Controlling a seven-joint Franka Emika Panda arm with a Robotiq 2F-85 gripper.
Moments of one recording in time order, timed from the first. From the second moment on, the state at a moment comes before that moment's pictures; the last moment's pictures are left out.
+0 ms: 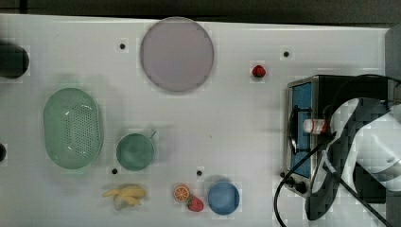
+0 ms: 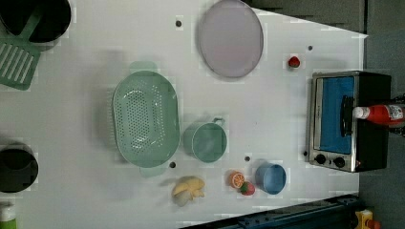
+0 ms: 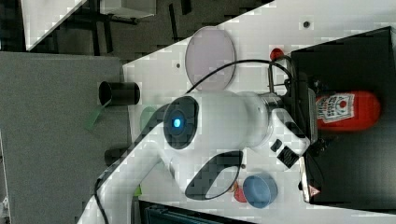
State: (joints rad) arm -0.10 0.40 -0.63 -1.82 0.11 0.62 0.10
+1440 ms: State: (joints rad) arm -0.11 0.34 -0.60 -1.67 0.14 0.41 0.10
